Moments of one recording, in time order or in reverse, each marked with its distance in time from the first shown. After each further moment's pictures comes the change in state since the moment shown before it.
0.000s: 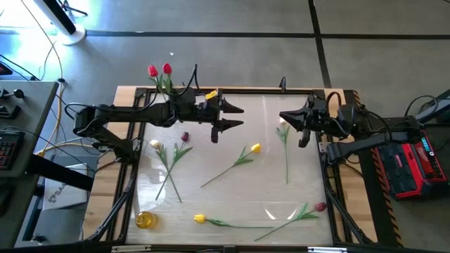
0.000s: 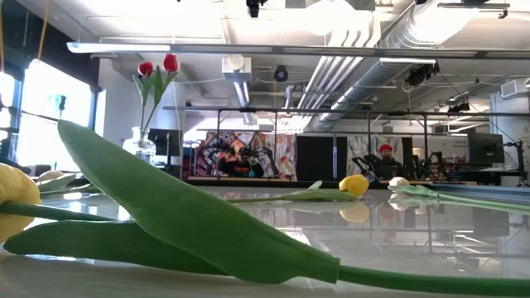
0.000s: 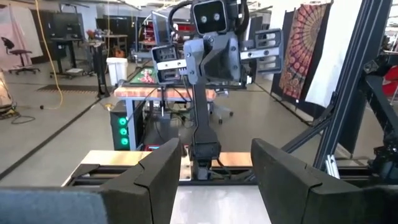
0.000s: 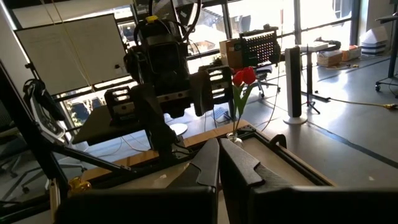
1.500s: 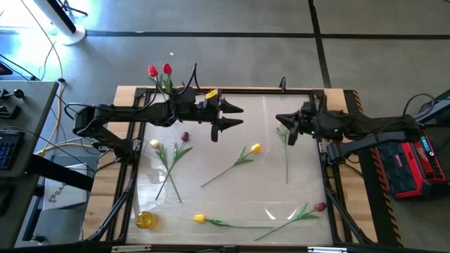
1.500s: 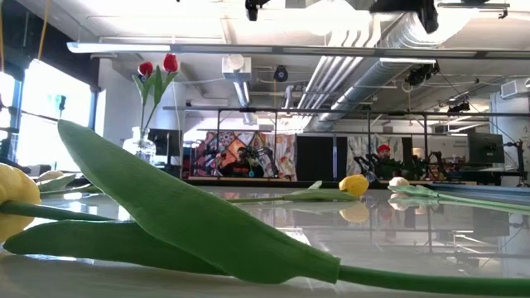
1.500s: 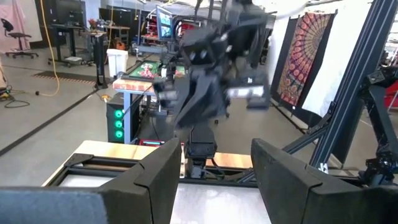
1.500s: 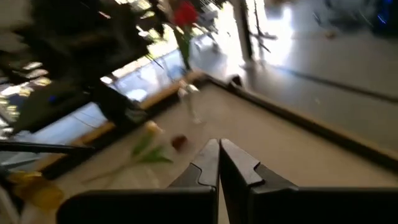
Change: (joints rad) left arm 0.004 -0.001 0.000 -0.011 -0.005 -0.080; right arm 0.000 0.080 0.002 -0.251 0.171 0.309
